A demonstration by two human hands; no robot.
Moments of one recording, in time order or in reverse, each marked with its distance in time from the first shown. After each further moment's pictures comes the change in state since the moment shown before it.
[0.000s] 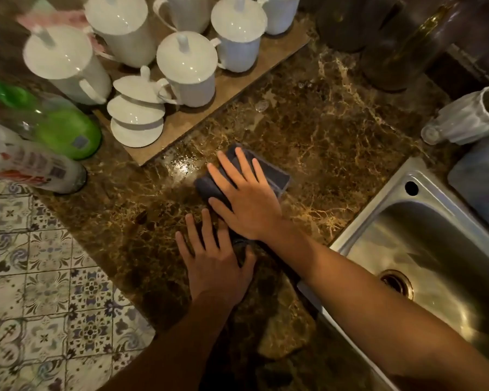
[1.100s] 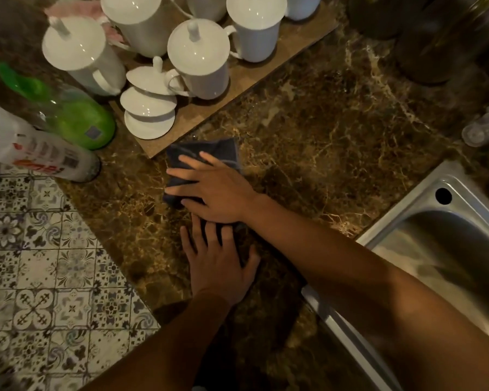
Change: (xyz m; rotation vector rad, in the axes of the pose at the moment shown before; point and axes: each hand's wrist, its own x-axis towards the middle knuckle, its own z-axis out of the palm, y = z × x) left_hand 0.000 0.002 0.002 0.016 -0.009 -0.028; right_hand 0.056 -0.018 0.012 0.210 -0.040 -0.534
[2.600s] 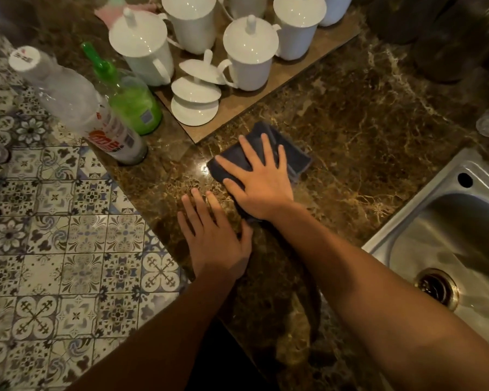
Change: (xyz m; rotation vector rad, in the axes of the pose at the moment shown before) left_hand 0.002 -0.076 -0.009 -0.002 0.012 -0.126; right_hand -0.005 -0.052 0.016 -0.144 0.017 0.664
